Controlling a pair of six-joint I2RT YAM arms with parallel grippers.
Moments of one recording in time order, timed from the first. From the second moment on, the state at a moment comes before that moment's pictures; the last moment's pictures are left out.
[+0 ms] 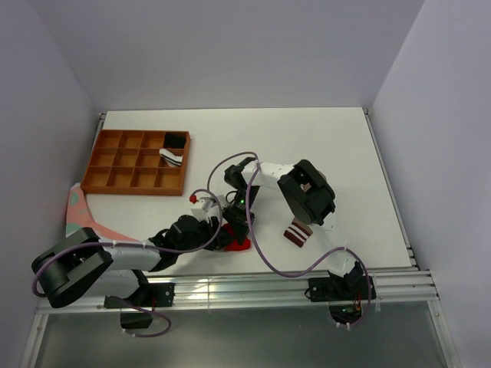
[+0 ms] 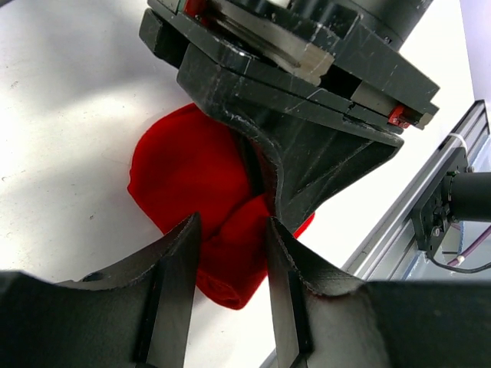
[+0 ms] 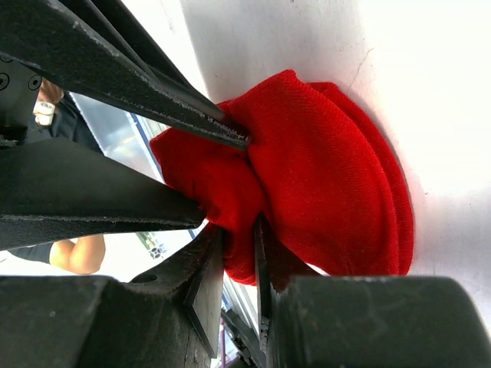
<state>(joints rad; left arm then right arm) -0.89 1.29 0.19 0.63 0.06 -0.79 0.75 2.27 1.59 -1.19 -0.82 -0.46</state>
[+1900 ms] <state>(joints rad) -0.90 1.34 0.42 0.25 -0.06 -0.86 0.63 2.09 1.47 -1.01 -0.66 -0.43</state>
